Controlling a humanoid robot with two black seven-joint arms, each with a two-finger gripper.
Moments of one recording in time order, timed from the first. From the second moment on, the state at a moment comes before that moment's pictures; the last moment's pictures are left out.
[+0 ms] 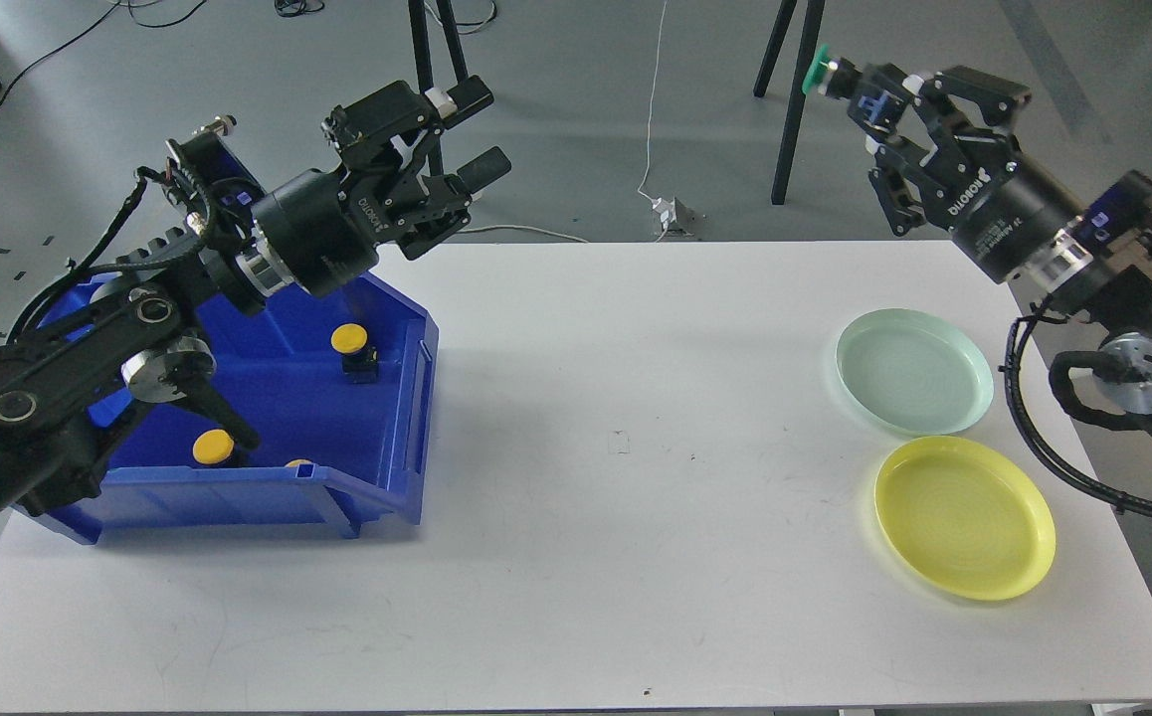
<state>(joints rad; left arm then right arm) -0.76 0.49 -0.66 -1.17 0.70 -0.49 -0.49 0.70 -0.67 0.53 0.87 -0.28 0.44 0.49</state>
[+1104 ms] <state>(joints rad) -0.74 0.46 -0.66 -1.16 0.70 -0.49 -0.49 0.65 -0.33 0.28 0.22 -0.29 0.35 0.49</state>
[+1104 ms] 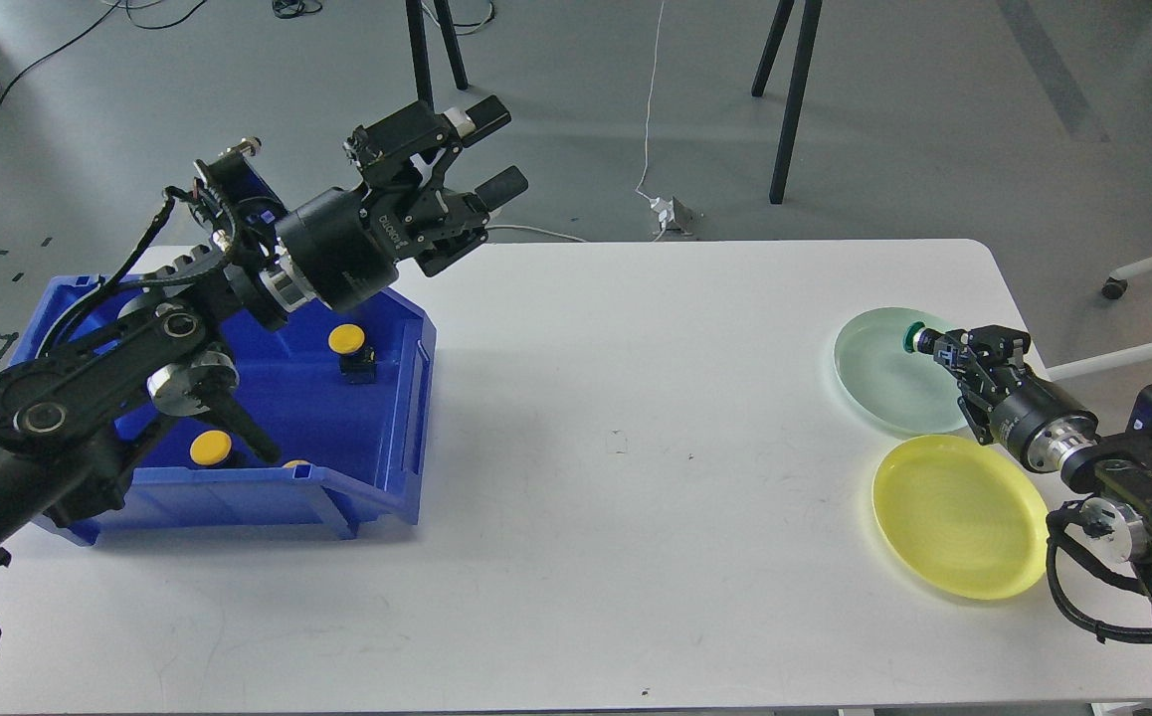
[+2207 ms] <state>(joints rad) -0.74 0.71 -0.74 -1.16 0.70 -0.49 -0.49 0.64 -0.43 0.78 0.52 -0.16 0.49 0.49</state>
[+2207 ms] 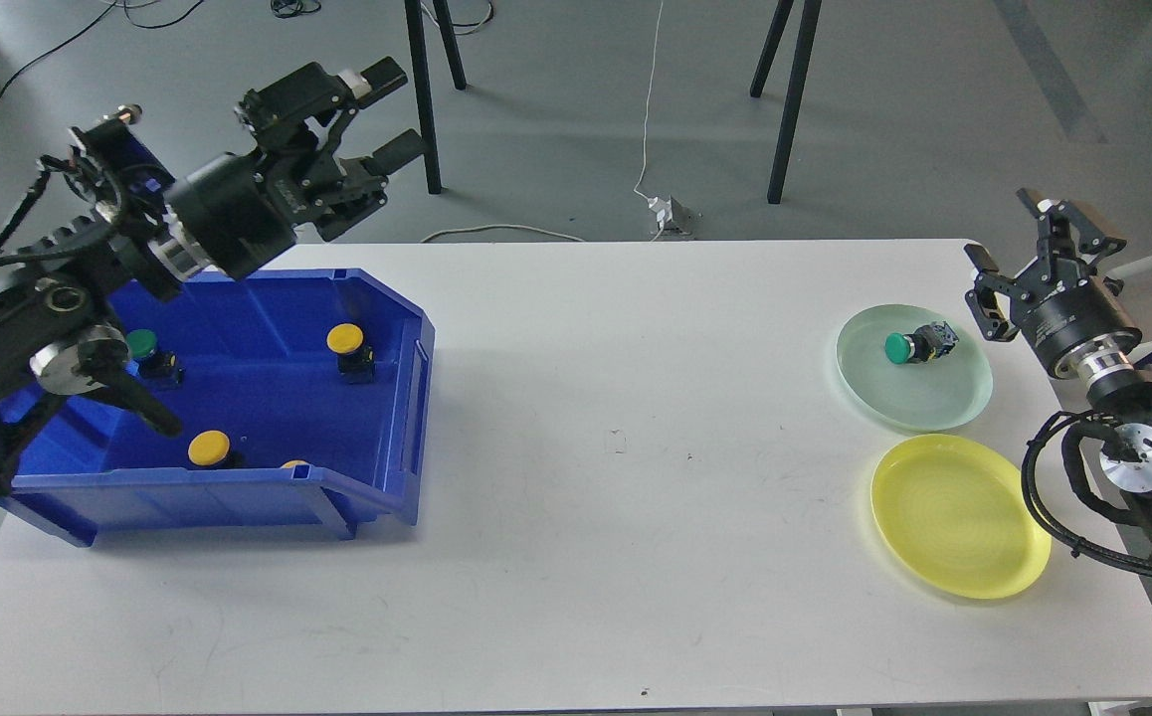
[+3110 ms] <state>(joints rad) -0.72 1.11 -0.56 -1.15 1.85 -0.49 -0.49 0.66 -0.43 0.79 1.11 -0.05 0.49 0.49</state>
